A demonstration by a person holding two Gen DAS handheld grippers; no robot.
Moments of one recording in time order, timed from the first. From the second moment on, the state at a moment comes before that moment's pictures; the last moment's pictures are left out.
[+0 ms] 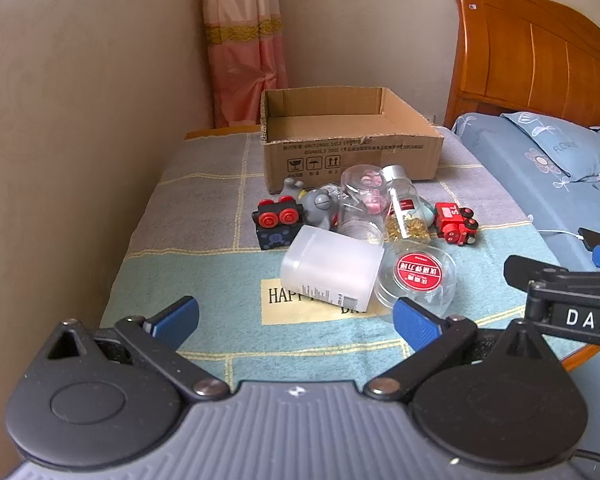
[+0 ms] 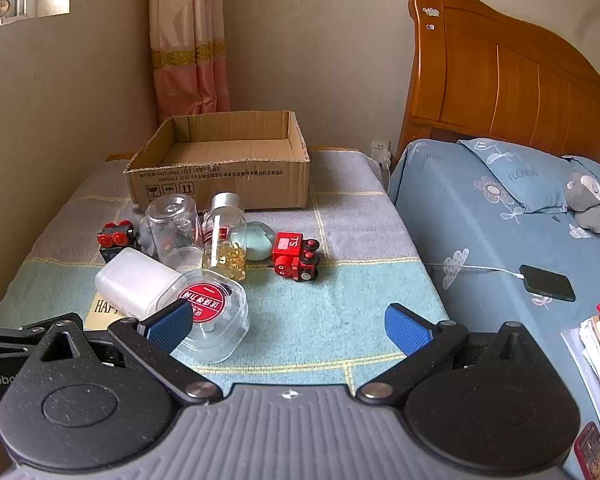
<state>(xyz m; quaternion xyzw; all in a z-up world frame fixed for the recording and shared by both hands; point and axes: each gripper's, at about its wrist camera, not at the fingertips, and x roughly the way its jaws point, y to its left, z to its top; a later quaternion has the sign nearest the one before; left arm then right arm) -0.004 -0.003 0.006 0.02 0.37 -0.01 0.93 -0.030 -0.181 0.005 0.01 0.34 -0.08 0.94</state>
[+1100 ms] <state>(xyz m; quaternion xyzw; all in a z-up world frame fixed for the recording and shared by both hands) 0.044 0.010 -0.052 0.06 0.41 -0.11 0.90 0.008 -0.197 -0.056 -0.05 0.34 0.12 0.93</state>
